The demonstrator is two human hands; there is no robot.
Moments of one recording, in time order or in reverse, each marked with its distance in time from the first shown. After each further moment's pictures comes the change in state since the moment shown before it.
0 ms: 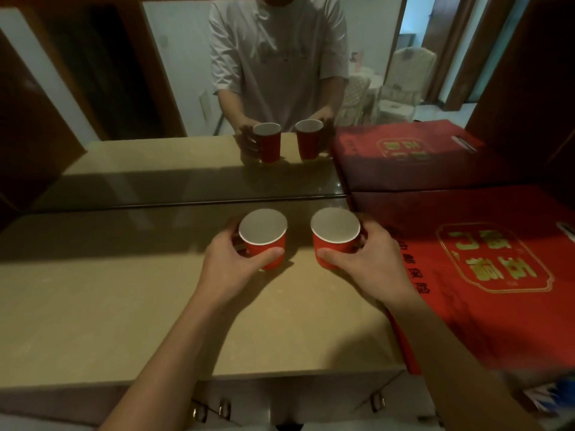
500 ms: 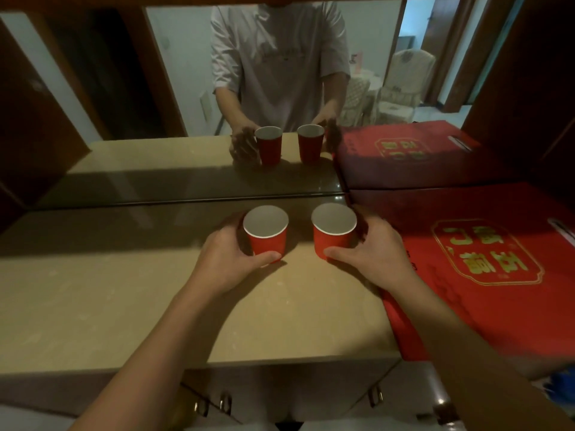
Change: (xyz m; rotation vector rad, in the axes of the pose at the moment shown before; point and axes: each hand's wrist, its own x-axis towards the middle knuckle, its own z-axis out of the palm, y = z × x) left_hand 0.003 0.001 -0.015 0.396 -0.109 0.019; right_hand 0.004 -0.001 -0.016 -0.240 -0.063 -0.055
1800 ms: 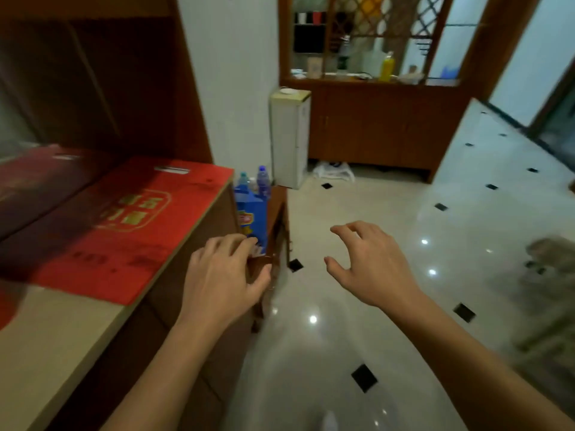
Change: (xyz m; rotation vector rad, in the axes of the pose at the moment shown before) left_hand -0.227 0.207 0.142 0.185 -0.380 1.312; right_hand -0.439 -0.046 -0.149 -0.993 0.577 0.857
